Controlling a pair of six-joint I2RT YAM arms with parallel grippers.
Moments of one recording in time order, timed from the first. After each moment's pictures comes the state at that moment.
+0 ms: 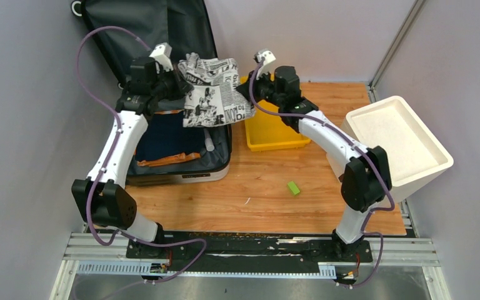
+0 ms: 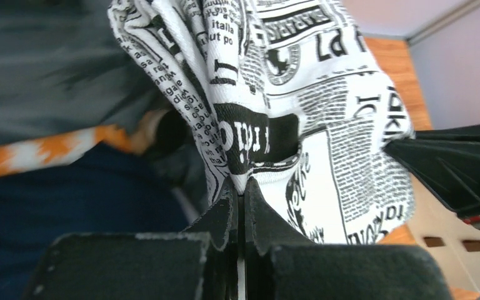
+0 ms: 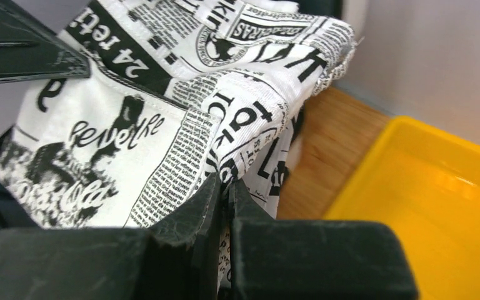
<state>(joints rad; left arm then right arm) -0.09 1.50 1.54 -0.47 0.32 -0.33 0.56 1.82 1.60 0.11 -0.30 0.18</state>
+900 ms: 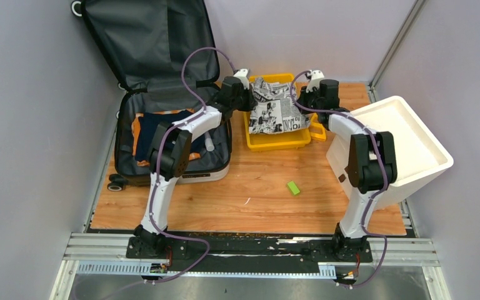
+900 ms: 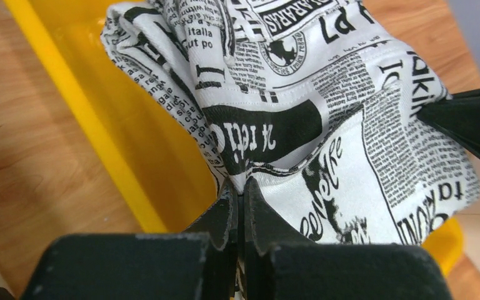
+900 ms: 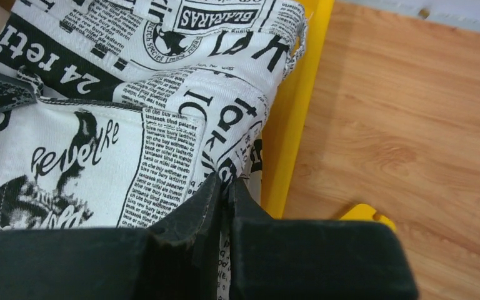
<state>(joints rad) -0.50 2.23 1.78 0.06 0.18 -0.37 0.09 1.89 1.35 0.12 -0.29 -0.01</state>
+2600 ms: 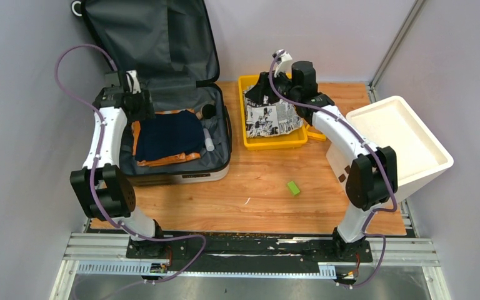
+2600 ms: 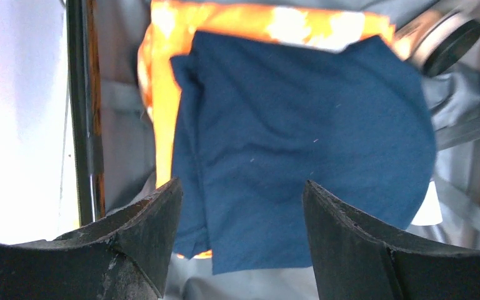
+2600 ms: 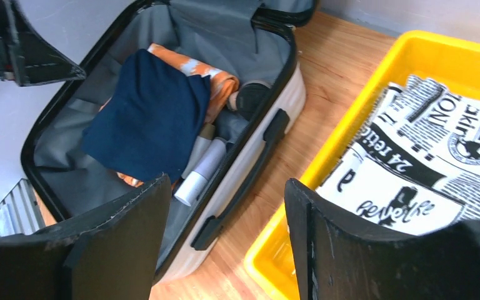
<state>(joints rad) 0.14 1.59 1.54 -0.76 0.03 -0.05 0.38 1.78 1.57 -0.07 -0.48 0.28</state>
